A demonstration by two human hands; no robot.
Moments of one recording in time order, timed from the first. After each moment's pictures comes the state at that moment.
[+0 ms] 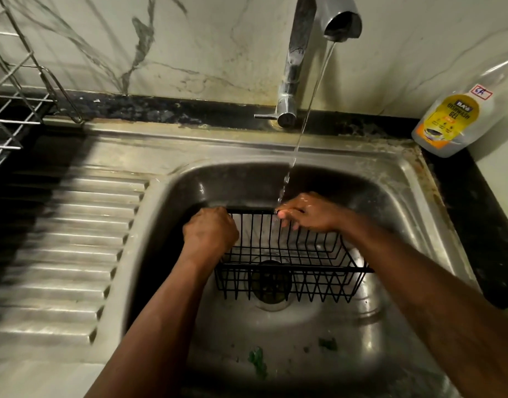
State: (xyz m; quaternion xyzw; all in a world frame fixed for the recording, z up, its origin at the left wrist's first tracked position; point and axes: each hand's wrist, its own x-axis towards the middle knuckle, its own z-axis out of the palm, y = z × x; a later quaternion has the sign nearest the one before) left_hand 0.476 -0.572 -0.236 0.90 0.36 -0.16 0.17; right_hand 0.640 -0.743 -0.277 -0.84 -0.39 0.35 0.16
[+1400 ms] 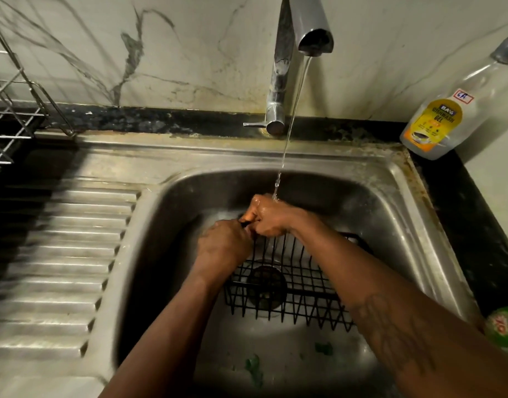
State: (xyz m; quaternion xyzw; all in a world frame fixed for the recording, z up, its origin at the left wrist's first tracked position) left_hand 0.478 -0.598 -0.230 0.91 0.32 -0.15 0.23; right_hand 0.614 -0.681 -0.261 -0.81 -0.42 0.36 0.20
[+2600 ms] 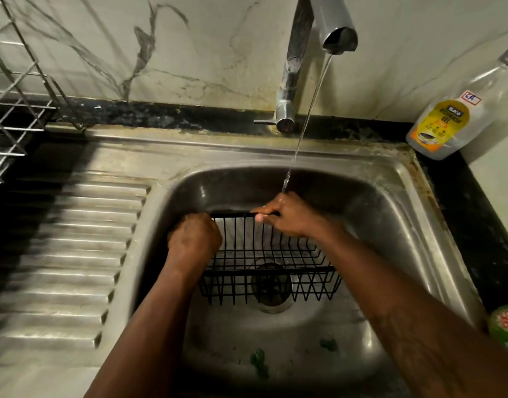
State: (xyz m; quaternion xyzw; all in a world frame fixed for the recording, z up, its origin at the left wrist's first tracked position) left_hand 0.451 -0.554 -0.238 0.90 0.37 -0.10 0.20; right_hand 0.606 -0.706 -0.263 -0.86 -0.38 0.29 0.20
